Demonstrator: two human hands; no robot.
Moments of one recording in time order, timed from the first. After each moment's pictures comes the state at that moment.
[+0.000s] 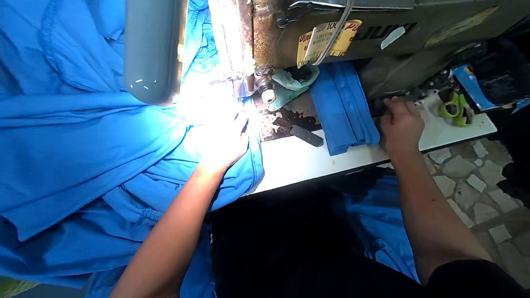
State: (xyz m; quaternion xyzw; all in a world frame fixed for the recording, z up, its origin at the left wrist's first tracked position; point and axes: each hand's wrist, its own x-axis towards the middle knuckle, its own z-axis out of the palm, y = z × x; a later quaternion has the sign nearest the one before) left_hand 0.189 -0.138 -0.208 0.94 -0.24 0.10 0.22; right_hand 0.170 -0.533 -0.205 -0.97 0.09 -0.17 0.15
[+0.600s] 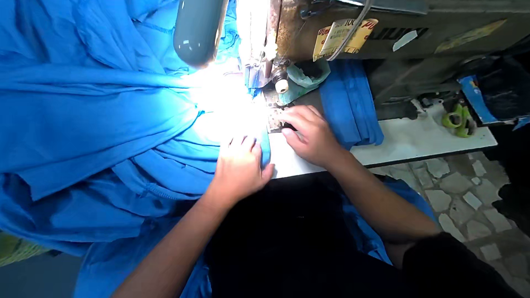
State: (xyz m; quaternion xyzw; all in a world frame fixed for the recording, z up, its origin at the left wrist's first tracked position) left_hand 0.106 -0.152 -0.201 0.96 -0.23 0.10 0.15; right_hand 0.164 -0.355 -0.181 -0.87 -0.33 -0.19 0.30
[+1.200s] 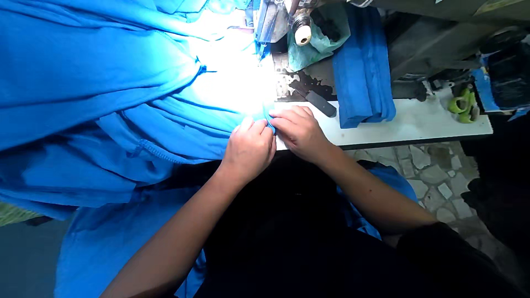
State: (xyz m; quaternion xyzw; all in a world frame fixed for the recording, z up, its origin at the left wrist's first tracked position) left_hand 0.078 -0.166 -0.222 0.92 -0.24 0.20 0.25; right_hand 0.129 -0.344 -0.227 -0.85 -0.43 -0.18 0.26
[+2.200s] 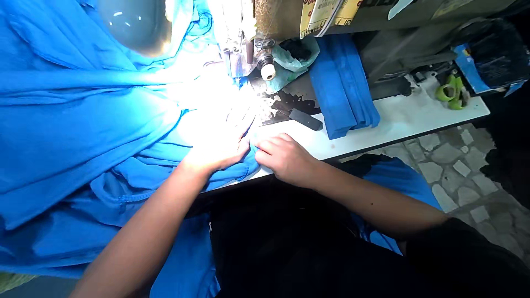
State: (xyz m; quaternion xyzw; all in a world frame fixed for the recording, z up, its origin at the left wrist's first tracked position) left_hand 0.169 -0.120 -0.206 0.92 -0.36 -0.01 0.17; right_hand 0.120 -0.331 -0.211 -0.85 -0.45 -0.13 0.22
